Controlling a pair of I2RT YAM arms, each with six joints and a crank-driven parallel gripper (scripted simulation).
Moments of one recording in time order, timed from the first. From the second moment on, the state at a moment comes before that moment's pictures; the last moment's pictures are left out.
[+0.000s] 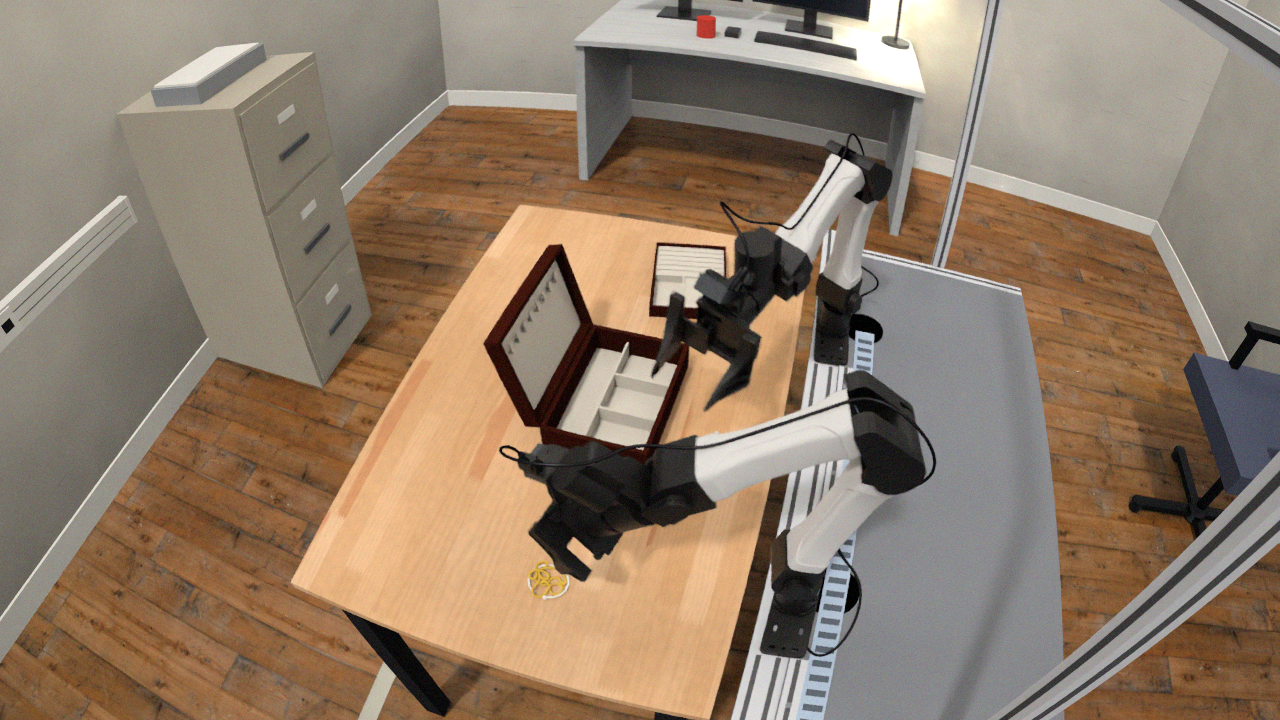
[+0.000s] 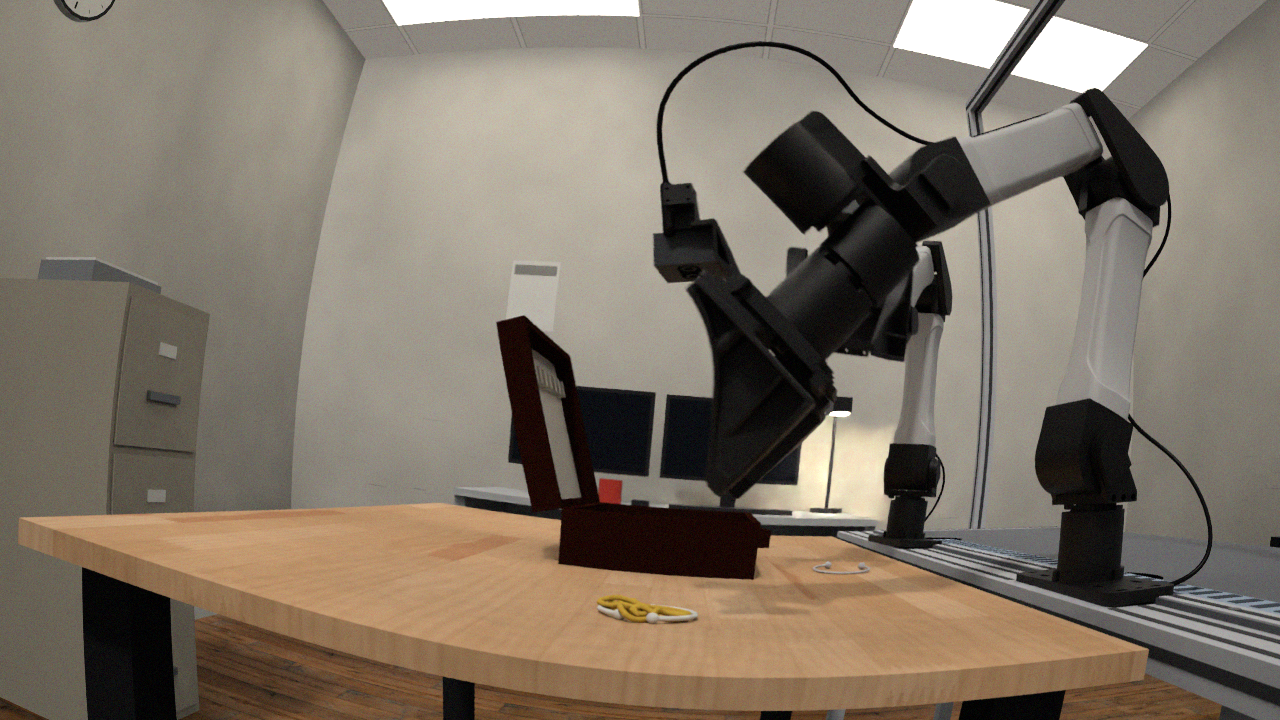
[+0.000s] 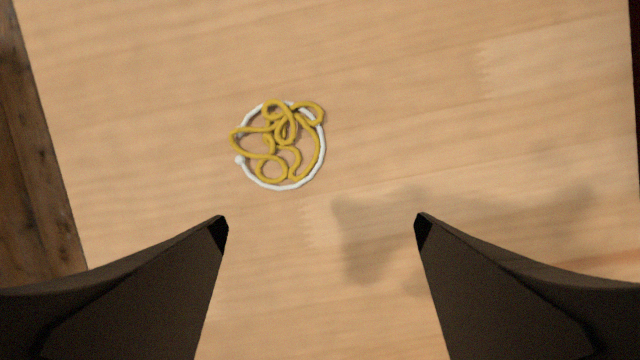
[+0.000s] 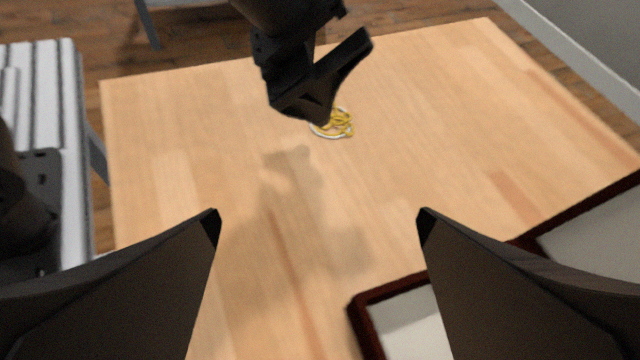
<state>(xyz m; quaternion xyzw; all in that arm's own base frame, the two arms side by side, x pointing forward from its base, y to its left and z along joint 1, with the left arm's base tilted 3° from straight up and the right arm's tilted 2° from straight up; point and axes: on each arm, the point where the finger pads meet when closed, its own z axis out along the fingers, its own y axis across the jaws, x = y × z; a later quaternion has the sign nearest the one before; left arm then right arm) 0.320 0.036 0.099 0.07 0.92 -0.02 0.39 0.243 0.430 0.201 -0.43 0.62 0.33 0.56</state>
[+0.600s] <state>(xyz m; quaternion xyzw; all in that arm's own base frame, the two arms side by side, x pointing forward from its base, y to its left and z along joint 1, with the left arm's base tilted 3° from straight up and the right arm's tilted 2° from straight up) 0.309 0.042 0.089 -0.05 0.91 0.01 0.42 0.228 0.435 0.202 -0.36 0.60 0.38 0.60</state>
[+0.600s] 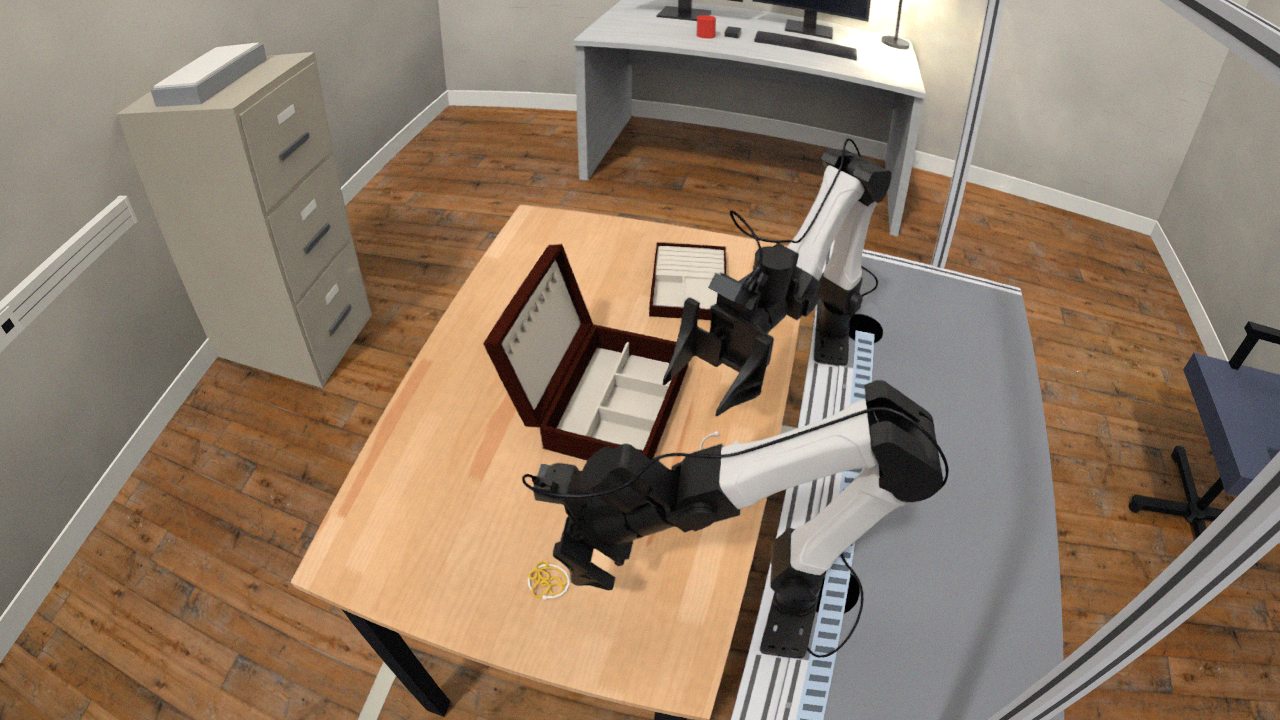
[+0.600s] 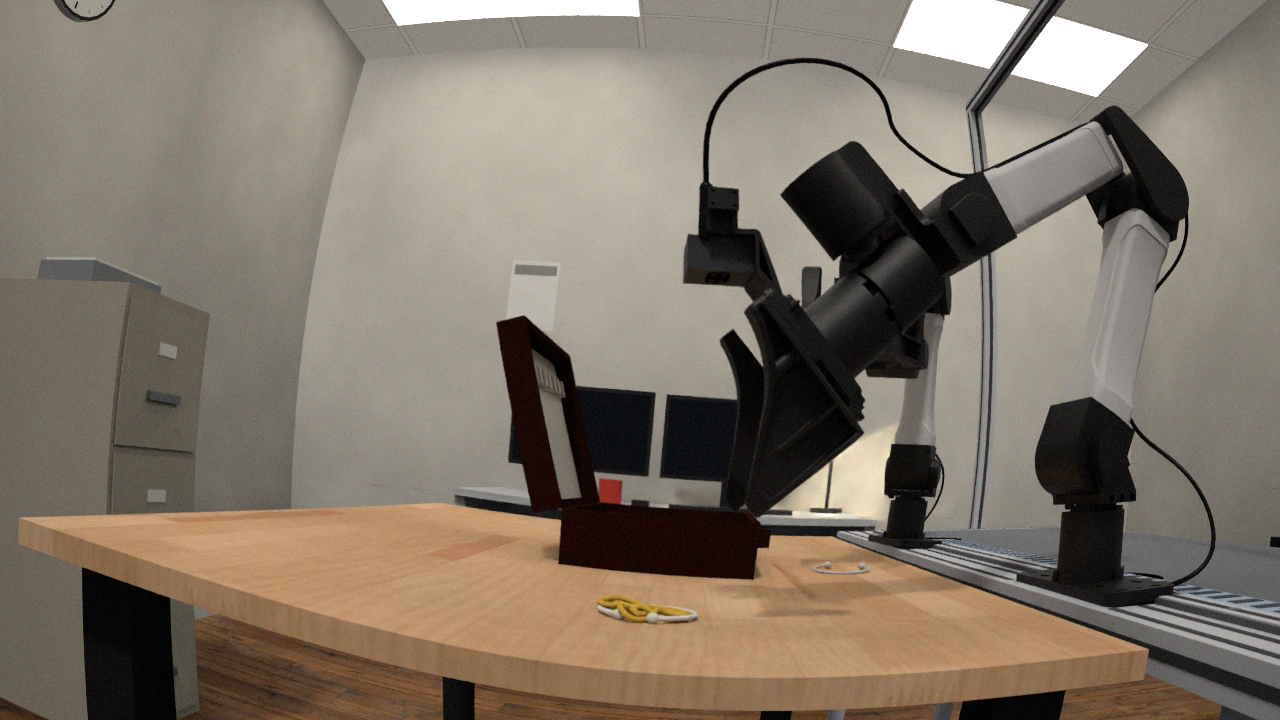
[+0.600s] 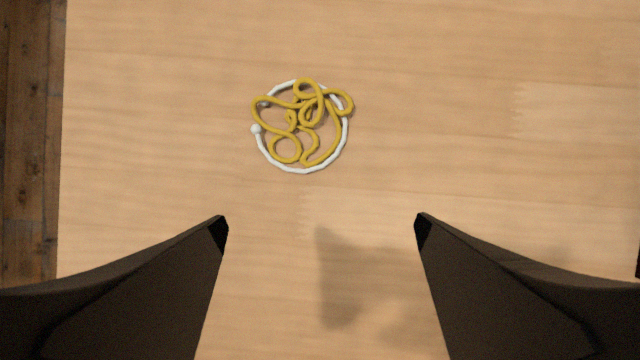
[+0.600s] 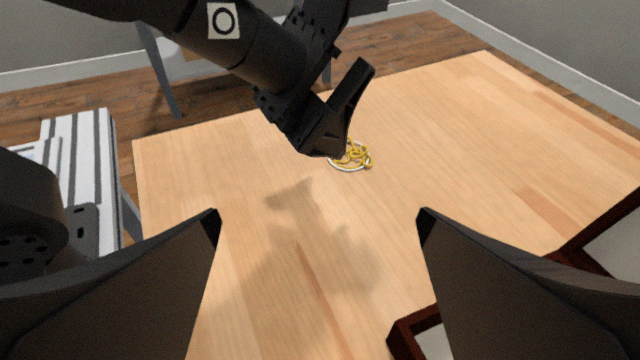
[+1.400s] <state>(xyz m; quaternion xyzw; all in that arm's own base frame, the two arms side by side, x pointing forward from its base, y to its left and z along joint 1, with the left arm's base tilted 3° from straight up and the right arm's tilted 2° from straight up) 0.322 0.043 0.076 -0.13 0.94 -0.01 0.32 0.229 0.435 0.206 -0.36 0.60 0.38 0.61</state>
